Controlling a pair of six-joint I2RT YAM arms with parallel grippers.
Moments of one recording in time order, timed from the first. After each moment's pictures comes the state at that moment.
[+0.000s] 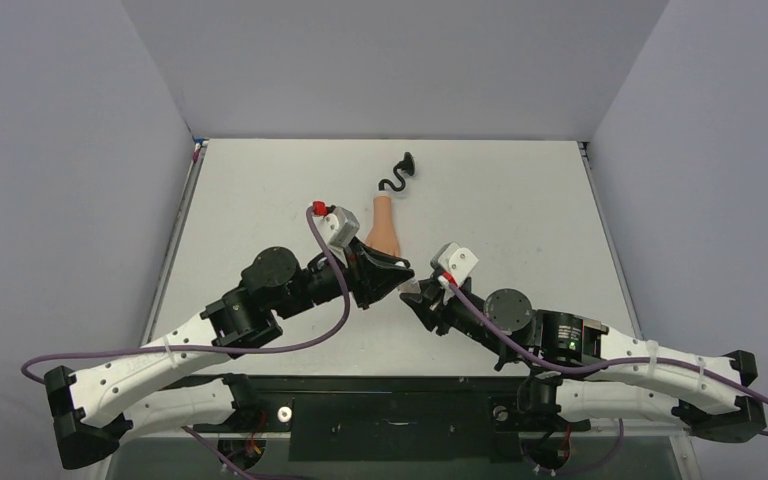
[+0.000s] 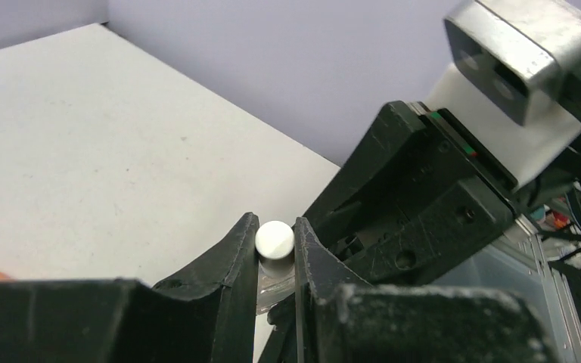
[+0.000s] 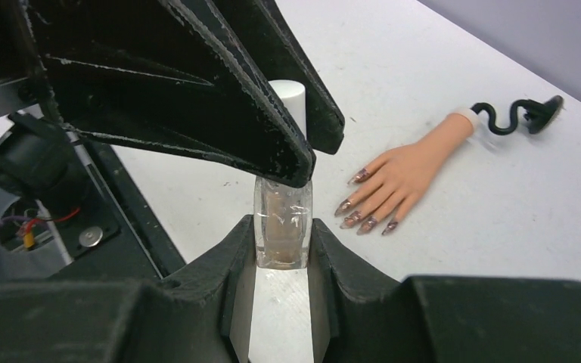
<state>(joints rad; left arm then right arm) -1.05 0.93 0.92 0.09 0.14 -0.39 1.32 0.81 0.92 -0.31 0.38 0.09</state>
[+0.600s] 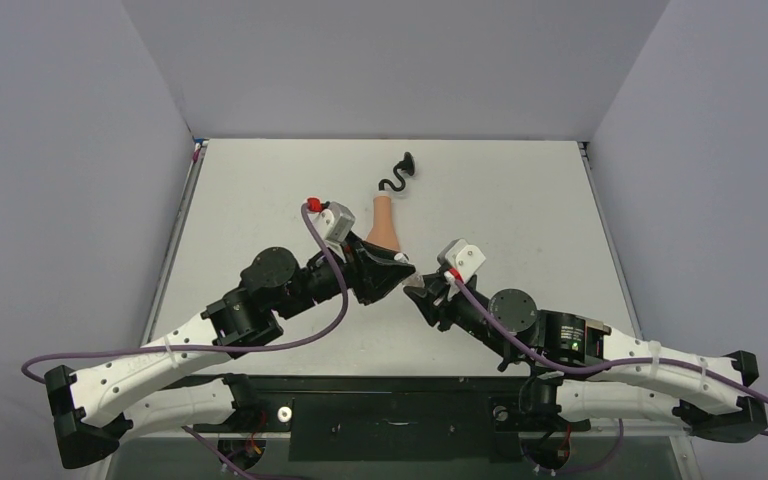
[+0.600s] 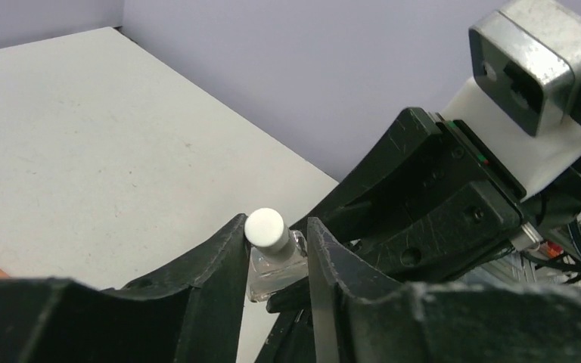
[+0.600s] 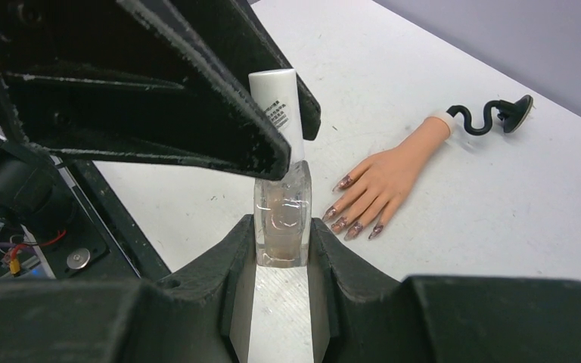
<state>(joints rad) -1.05 0.94 0.92 0.11 0.03 -0.47 1.32 0.82 0.92 -0.28 0.48 0.09</state>
